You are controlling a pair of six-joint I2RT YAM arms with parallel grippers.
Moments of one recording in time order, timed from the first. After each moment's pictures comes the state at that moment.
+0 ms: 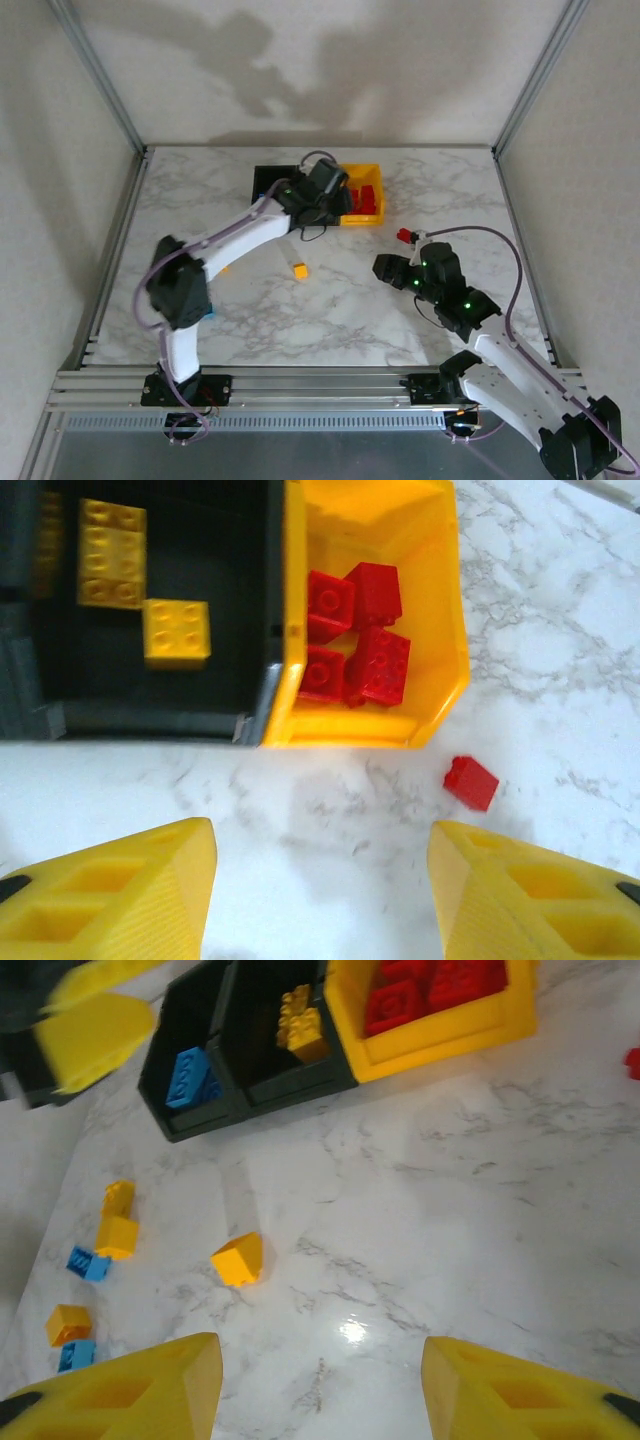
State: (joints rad) left arm -0.72 1.83 1.61 -0.58 -0.20 -0.83; right arm 0.55 0.81 0.55 -0.28 -0.13 0.66
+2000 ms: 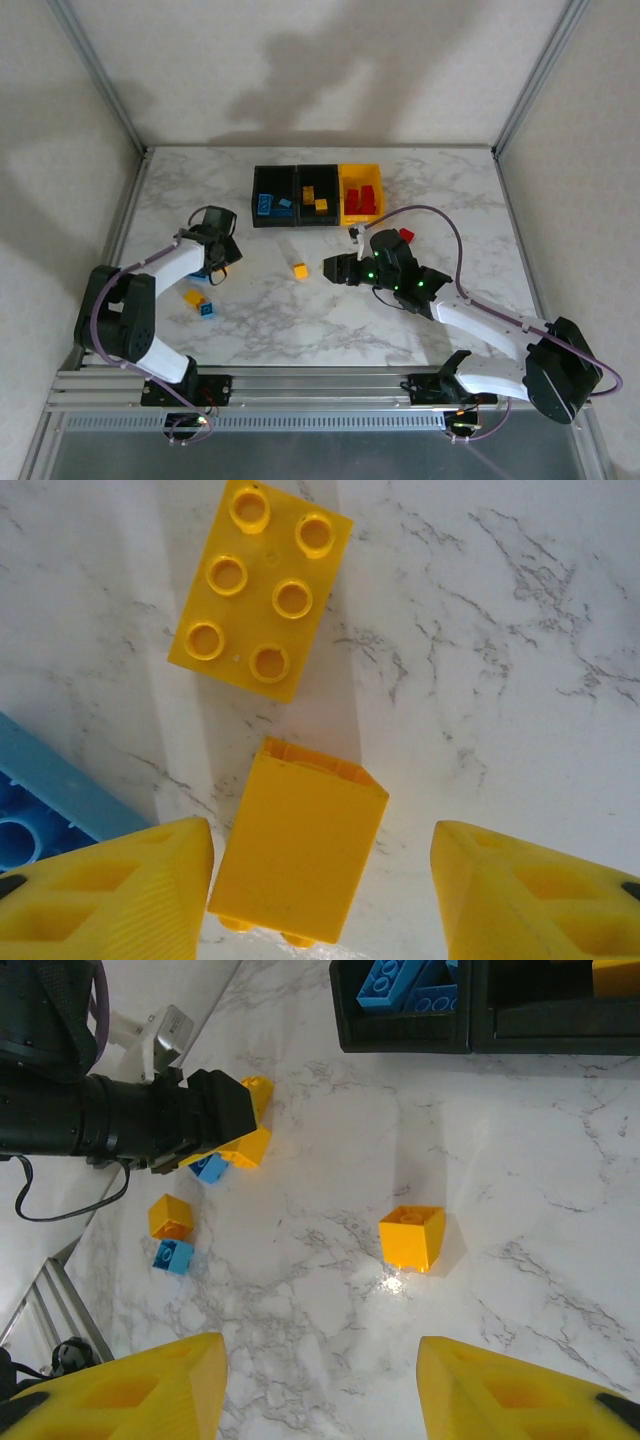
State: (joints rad) left arm -0.19 1.55 0.84 -0.45 -0.21 -0.73; right arm 0.78 1.17 0.68 -0.01 -0.23 0.57
